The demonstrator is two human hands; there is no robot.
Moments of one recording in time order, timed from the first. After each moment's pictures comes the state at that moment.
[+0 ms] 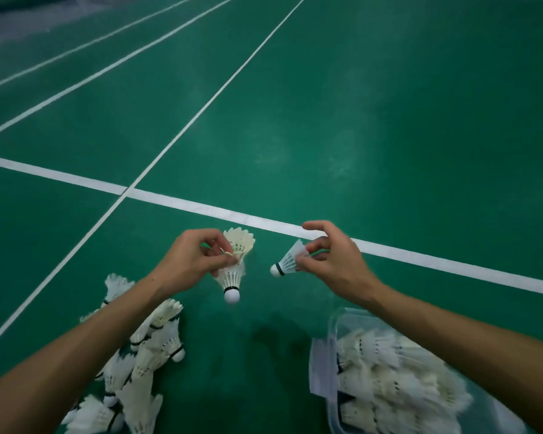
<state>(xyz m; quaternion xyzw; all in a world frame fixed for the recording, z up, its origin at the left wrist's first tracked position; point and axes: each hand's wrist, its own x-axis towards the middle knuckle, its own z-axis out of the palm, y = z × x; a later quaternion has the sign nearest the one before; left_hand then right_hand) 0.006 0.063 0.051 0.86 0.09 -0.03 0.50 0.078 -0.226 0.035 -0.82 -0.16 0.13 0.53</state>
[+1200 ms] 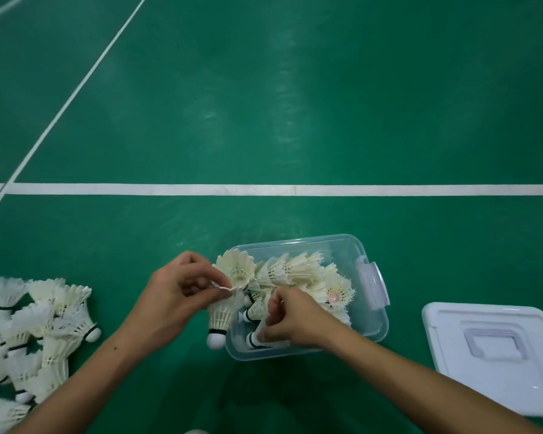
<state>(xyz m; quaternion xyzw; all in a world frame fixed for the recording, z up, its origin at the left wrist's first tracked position) -0.088 -0.135 0.050 0.84 -0.04 -0.08 0.53 -0.081 -0.377 -0.013 -0.83 -0.03 0.35 0.44</state>
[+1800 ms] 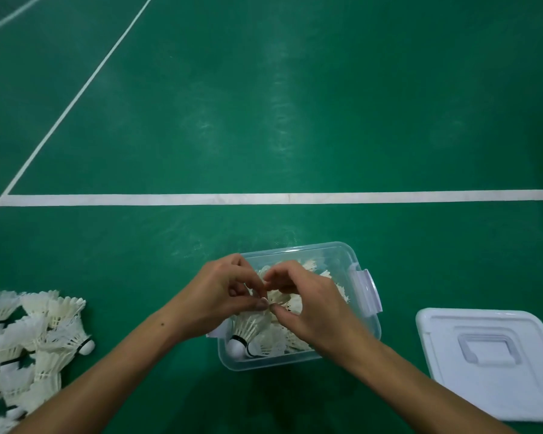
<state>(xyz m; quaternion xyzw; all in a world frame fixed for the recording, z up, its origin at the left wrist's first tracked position) -0.055 -0.184 0.055 0.87 -0.17 -0.17 0.43 -0.086 -0.403 0.042 -0.86 -0.20 0.05 0.46</state>
